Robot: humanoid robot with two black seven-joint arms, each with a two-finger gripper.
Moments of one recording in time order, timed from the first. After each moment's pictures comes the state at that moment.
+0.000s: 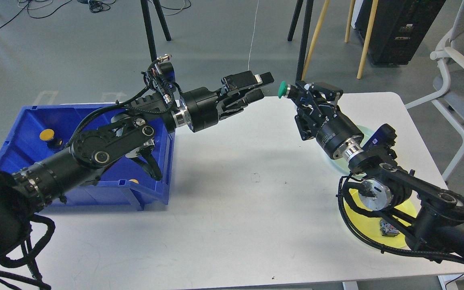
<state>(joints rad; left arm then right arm) -0.97 0.18 -0.38 -0.87 0.88 -0.36 -0.49 0.57 -0.39 0.61 1.27 -0.24 -0.16 0.36</state>
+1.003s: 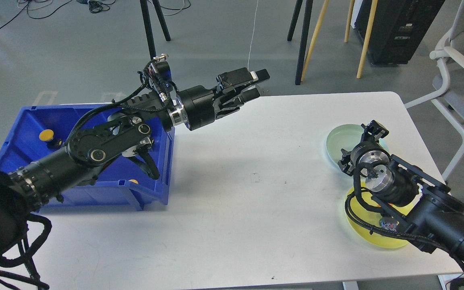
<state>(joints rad) -0.97 0.23 -0.39 -0.87 0.78 -0.42 -0.49 0.59 -0.36 0.69 1.08 0.07 -0.36 0.16</state>
